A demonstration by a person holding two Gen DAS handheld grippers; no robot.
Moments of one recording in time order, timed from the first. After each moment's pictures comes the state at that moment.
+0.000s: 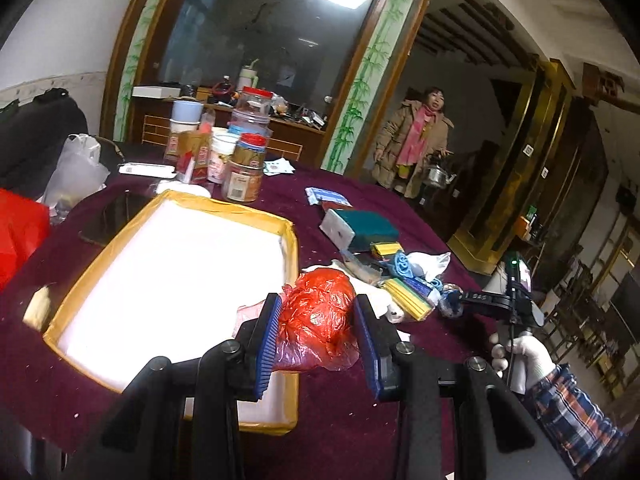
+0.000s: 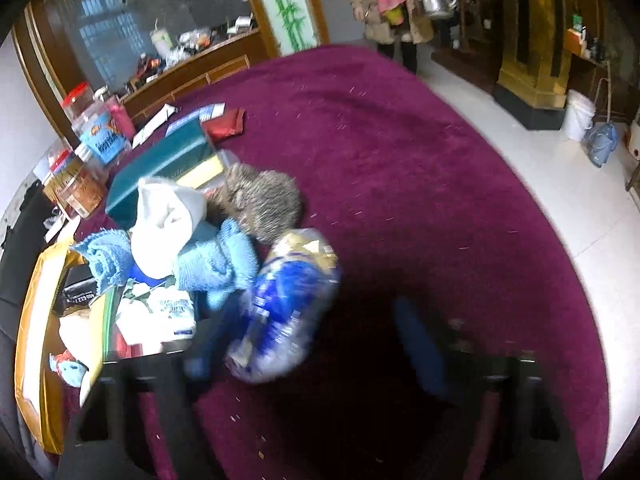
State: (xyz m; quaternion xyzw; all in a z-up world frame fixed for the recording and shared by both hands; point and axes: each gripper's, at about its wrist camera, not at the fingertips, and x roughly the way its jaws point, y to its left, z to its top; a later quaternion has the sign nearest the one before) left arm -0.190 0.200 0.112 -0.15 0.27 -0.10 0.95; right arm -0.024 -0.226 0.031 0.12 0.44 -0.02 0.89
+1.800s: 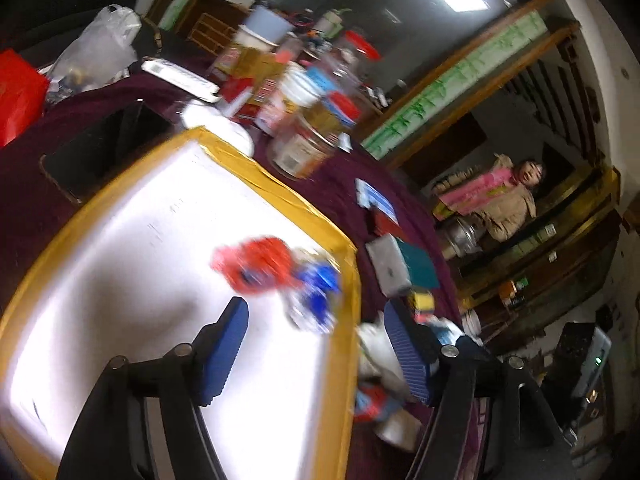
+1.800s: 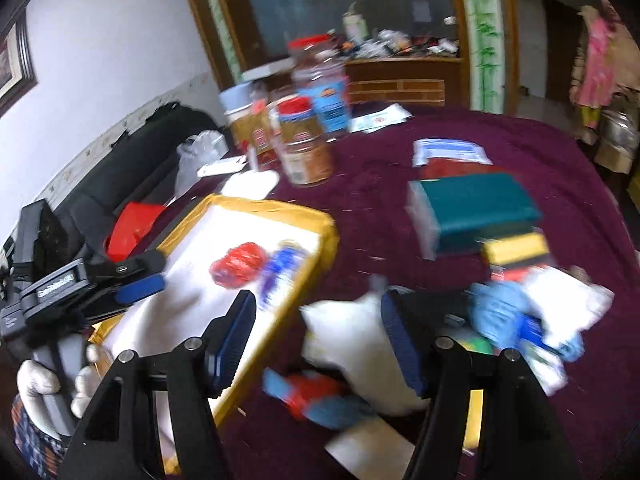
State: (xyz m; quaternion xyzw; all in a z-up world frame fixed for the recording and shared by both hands) left arm -0.054 0.275 0.069 -0.34 0.36 -0.10 0.86; right arm -0.025 0.026 0.110 0.00 0.39 0.23 0.89
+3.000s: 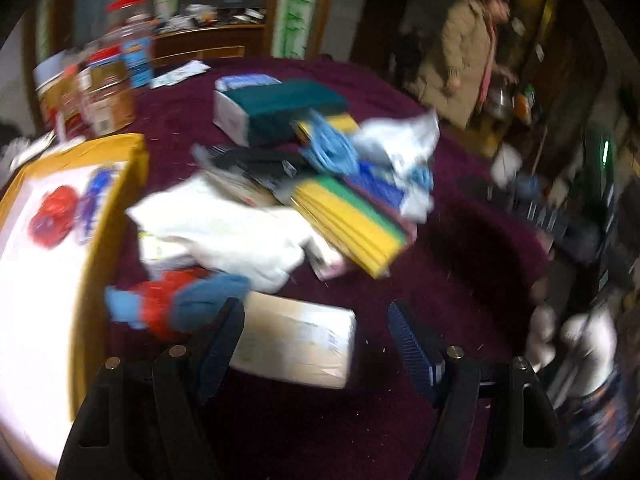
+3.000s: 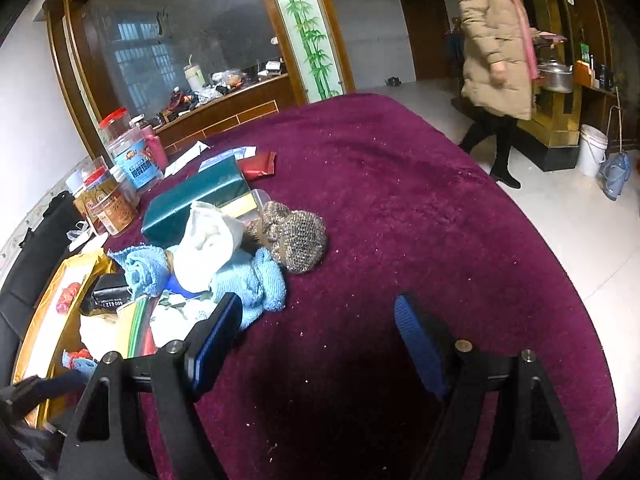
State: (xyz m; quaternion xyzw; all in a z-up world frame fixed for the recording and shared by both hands) left arm -0.080 0.018 0.031 0.00 0.45 -0.16 0.88; right arm -0.038 -0.217 0.040 0.11 0.35 0.02 0.93
